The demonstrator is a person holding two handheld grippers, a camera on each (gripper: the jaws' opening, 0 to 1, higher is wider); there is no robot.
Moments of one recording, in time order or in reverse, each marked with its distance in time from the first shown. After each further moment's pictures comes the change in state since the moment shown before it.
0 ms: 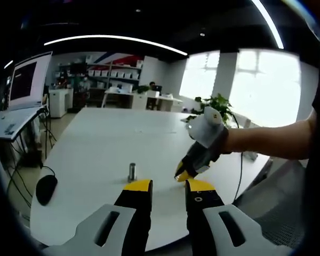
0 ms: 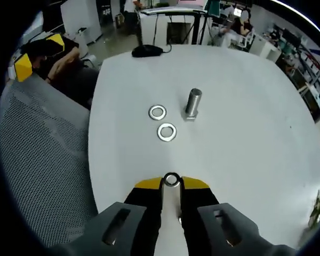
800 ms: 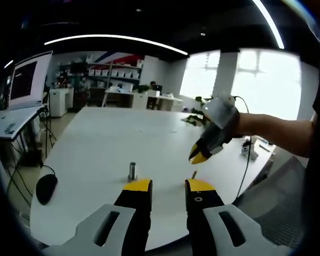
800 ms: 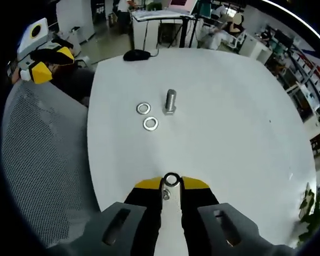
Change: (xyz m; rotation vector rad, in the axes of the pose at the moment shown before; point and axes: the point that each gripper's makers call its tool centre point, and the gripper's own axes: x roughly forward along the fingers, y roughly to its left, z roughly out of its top) left arm 0.000 0.001 -0.001 -0.003 0.006 0.003; right arm -0.048 -0.026 -0.021 0.002 0.042 -0.064
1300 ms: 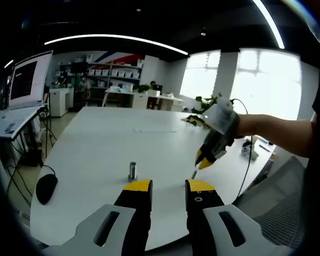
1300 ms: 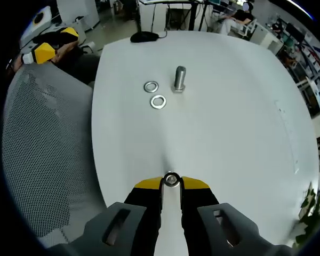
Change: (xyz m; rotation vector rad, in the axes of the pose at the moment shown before) left arm 0.000 0.002 -0.001 -0.002 0.001 0.001; right arm 0.010 0.009 -0.028 -0.032 0.129 0.057
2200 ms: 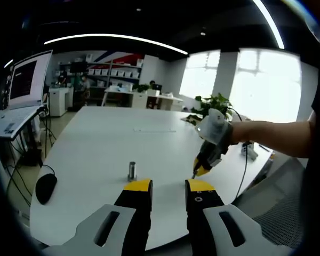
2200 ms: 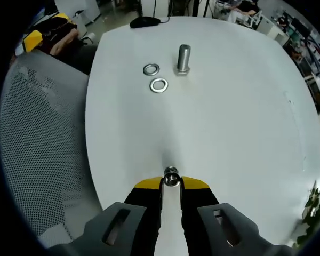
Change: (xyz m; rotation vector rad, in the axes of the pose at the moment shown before) left arm 0.001 0.000 -0.002 -0.002 0.004 -0.003; right arm 0.032 0.001 -0.018 0.004 0.070 0.030
